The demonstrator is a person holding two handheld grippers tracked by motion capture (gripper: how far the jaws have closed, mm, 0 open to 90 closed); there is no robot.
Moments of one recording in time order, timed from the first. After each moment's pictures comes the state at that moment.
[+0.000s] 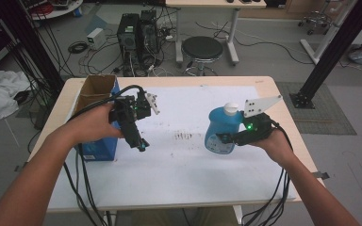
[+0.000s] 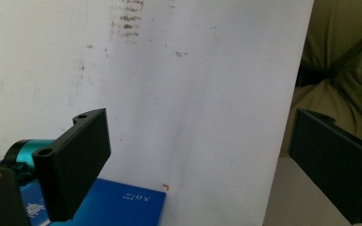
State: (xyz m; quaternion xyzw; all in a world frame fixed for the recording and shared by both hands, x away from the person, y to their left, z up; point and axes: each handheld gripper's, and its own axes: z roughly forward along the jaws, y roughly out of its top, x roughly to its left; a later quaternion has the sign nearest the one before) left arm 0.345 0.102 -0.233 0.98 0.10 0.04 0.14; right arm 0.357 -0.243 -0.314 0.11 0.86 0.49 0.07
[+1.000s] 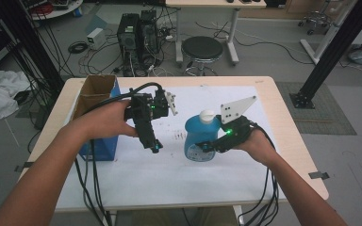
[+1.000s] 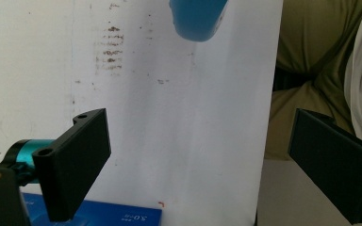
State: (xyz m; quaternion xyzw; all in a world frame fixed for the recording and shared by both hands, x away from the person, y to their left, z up) left arm 0.338 0.064 -0.216 0.99 0.06 0.03 0.14; right arm 0.351 -0.185 -0.311 0.02 0.87 0.50 0.02
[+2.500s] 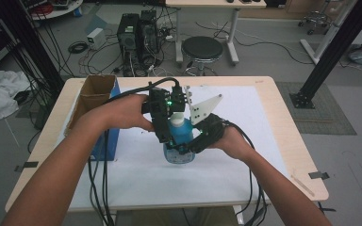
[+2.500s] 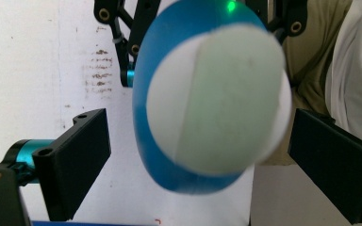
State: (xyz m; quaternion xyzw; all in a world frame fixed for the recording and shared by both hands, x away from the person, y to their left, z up) left arm 0.351 0.030 -0.212 0.99 0.05 -0.01 0.13; right arm 0.358 -0.120 -0.313 -0.02 0.88 0.47 -0.01
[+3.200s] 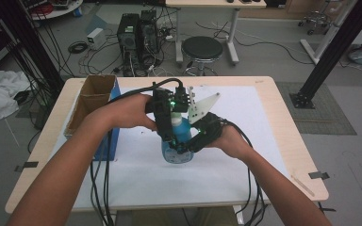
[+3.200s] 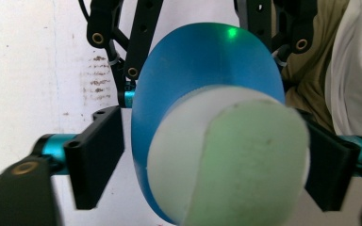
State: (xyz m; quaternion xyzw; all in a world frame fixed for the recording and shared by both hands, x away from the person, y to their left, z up) left arm 0.355 0.024 -0.215 0.99 0.03 -0.01 0.13; right arm 0.358 -0.115 -0.311 -0.02 0.88 0.47 -0.01
